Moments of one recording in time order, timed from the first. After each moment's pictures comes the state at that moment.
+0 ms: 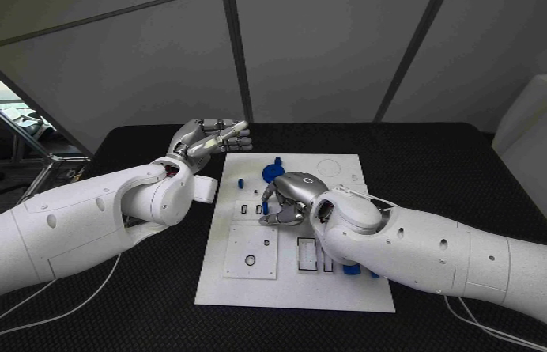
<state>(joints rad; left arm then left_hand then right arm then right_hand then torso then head) 1.16 -0.87 0.04 1.52 -0.03 -0.36 0.44 1.42 -0.06 0.18 0.10 0.08 0.99 0.21 0.09 0.07 1.08 0.16 0.08 0.07 1.11 0.12 0.11 0.14 0.19 0.88 0.23 0.38 0.16 1.08 -0.50 0.00 1.46 -1.66 -0.33 -0.29 1.28 -0.13 0.03 0.21 0.24 0.90 0.17 0.13 0.08 1.18 0.09 1.10 1.10 1.47 0.00 1.48 1.31 0.03 1.42 0.12 1.46 1.31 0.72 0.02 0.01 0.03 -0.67</state>
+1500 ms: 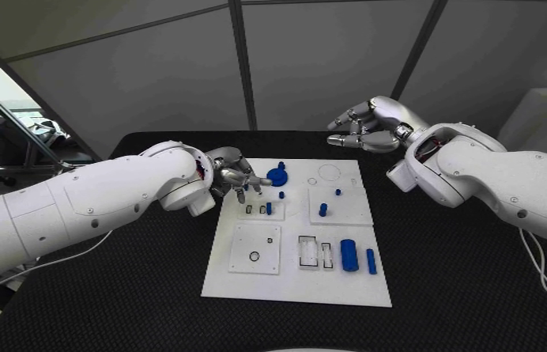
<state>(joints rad) 1.23 -0.79 0.00 1.44 -0.84 -0.03 -0.34 1.24 -0.03 -0.05 0.28 0.08 1.03 0.11 0.33 0.25 1.30 0.04 1.06 1.02 1.43 -0.01 0.17 0.45 0.08 1.40 0.09 1.37 1.22 1.27 -0.87 0.05 1.57 -0.95 -0.33 0.07 1.41 -0.07 0.00 0.22 0.29 0.92 0.15 0.21 0.08 1.18 0.07 1.09 1.04 1.46 0.00 1.41 1.31 0.06 1.36 0.11 1.40 1.30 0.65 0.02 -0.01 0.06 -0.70</state>
